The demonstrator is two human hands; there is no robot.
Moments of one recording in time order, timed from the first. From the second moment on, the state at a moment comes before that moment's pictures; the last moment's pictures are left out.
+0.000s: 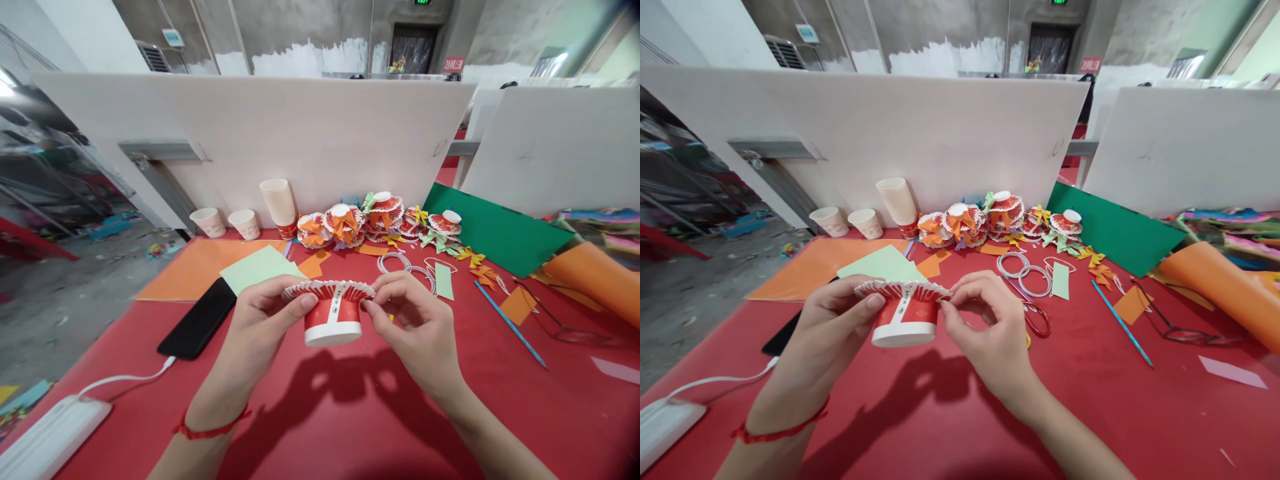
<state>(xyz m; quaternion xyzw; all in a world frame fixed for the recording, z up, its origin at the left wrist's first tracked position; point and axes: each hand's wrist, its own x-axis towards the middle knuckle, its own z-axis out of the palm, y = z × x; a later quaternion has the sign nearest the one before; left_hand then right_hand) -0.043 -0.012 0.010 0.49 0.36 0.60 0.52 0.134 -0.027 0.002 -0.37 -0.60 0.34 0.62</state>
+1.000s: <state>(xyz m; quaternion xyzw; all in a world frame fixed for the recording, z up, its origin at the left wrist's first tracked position) -0.039 -0.008 0.018 0.40 0.33 0.56 0.65 0.139 -0.025 0.010 -0.38 -0.56 0.41 0.61</state>
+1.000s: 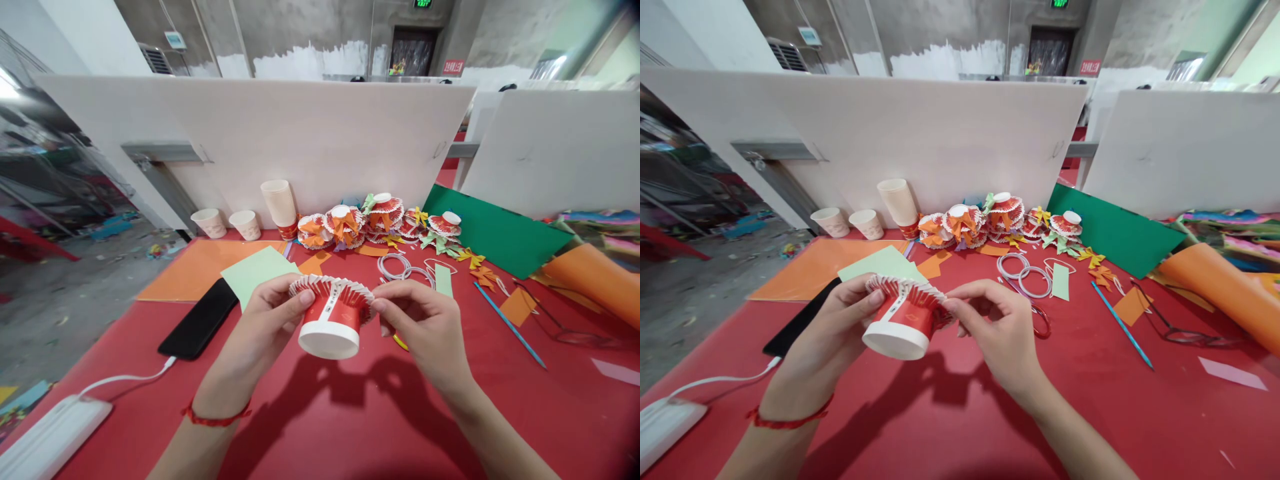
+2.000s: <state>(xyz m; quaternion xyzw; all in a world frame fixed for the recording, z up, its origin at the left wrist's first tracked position) -0.038 -0.005 0.012 0.39 0.36 0.52 0.67 0.135 -0.029 0.000 -0.39 -0.62 0.26 0.62</state>
